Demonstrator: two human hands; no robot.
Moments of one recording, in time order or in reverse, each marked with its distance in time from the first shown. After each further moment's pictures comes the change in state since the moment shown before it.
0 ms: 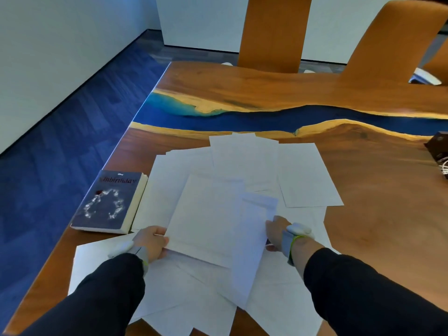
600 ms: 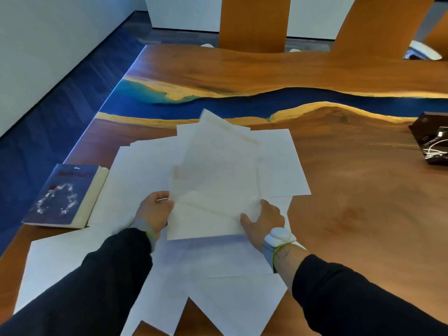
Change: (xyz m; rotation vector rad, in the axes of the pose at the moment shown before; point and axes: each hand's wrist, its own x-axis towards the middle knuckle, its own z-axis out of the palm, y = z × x) left_hand -0.030 0.097 0.118 -0.410 0.016 0.092; right_hand 0.027 0.064 -0.063 -0.372 0.284 -0.307
